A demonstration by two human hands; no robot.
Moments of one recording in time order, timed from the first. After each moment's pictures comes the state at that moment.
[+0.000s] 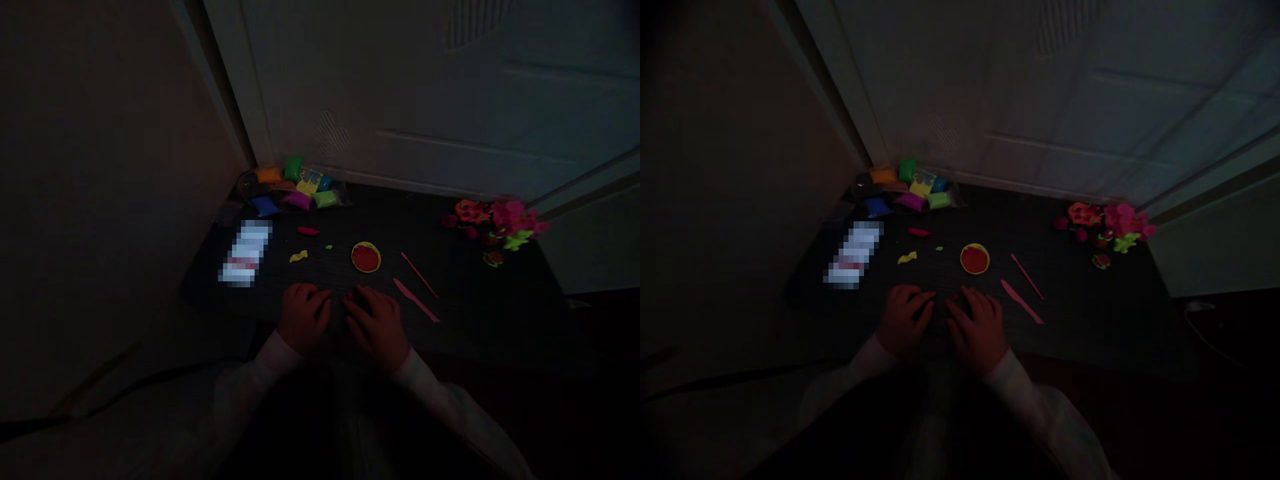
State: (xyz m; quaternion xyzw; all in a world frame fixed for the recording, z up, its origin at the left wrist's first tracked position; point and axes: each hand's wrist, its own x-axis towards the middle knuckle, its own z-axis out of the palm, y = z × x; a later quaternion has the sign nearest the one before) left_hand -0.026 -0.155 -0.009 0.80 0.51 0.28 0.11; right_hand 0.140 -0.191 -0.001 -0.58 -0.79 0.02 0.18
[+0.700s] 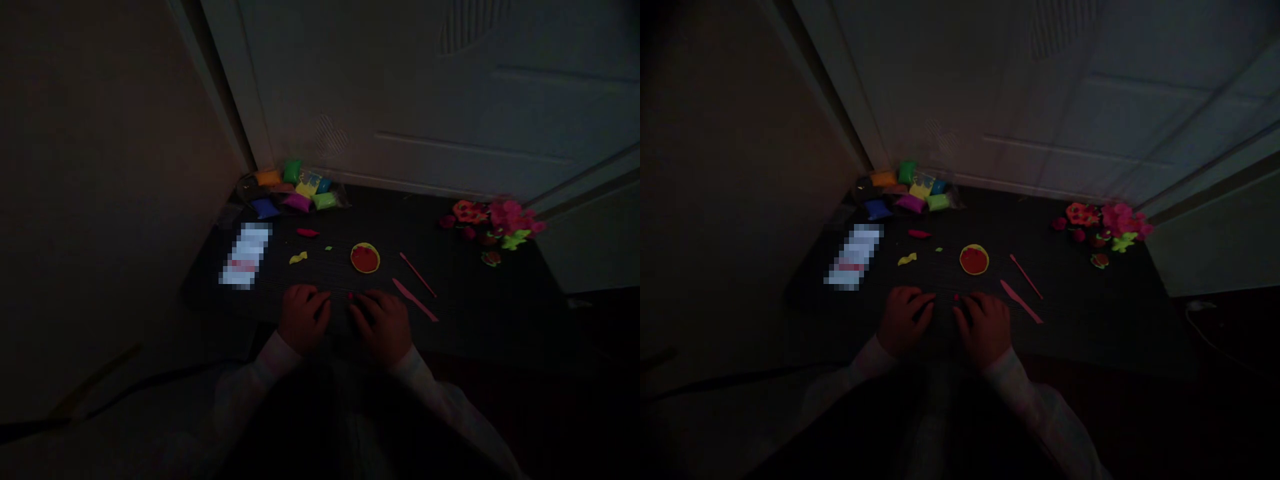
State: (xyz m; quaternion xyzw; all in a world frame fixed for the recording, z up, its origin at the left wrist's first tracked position) left_hand -0.026 -0.154 -0.009 0.80 0.51 0.28 0.12; right_hand 0.140 -0.186 -0.004 -0.66 -0.72 0.01 0.22
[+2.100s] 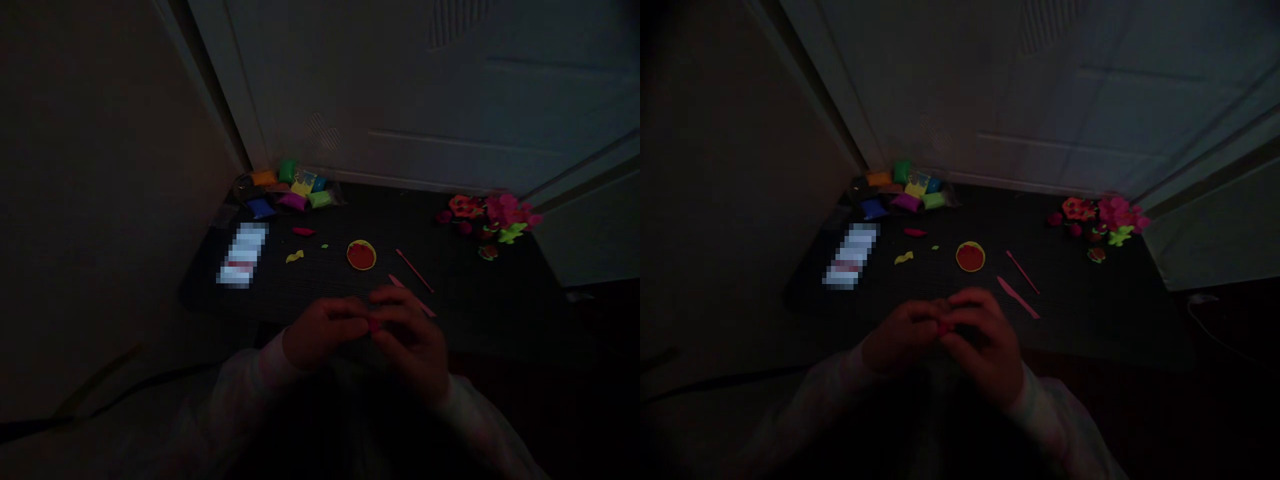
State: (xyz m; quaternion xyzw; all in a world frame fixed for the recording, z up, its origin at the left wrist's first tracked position) left_hand 0.001 -0.159 0.068 0.34 0.29 0.32 0.84; right_hand 0.142 -0.199 0.068 -0.48 -0.66 0.28 0.50
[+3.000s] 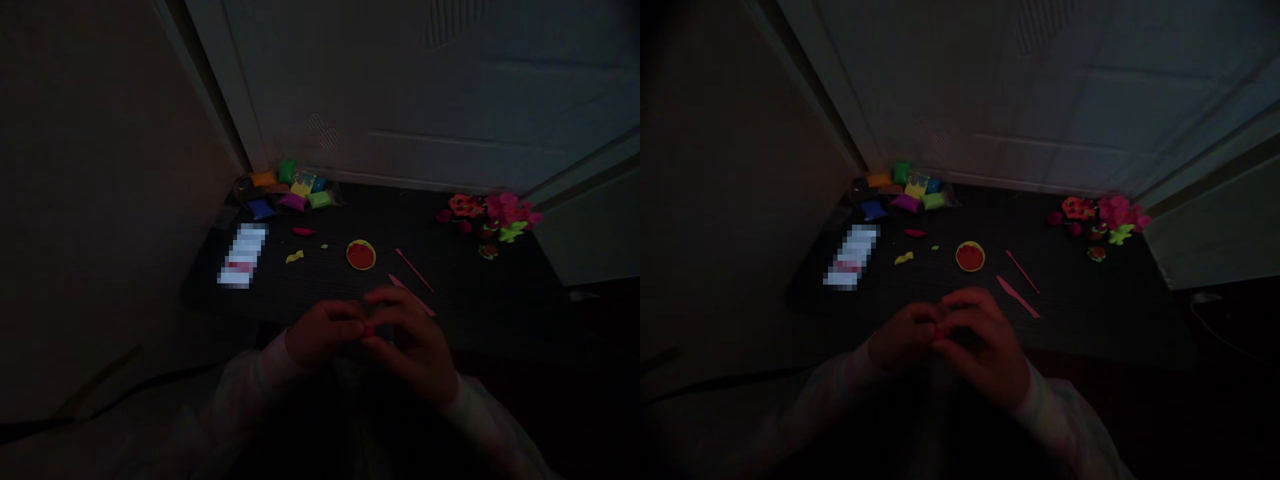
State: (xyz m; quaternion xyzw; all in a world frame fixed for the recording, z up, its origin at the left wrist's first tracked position) left_hand 0.003 -0.161 0.062 0.30 0.30 0.31 0.85; right_hand 0.148 -0.198 0.076 -0.47 -0.73 0.26 0.43
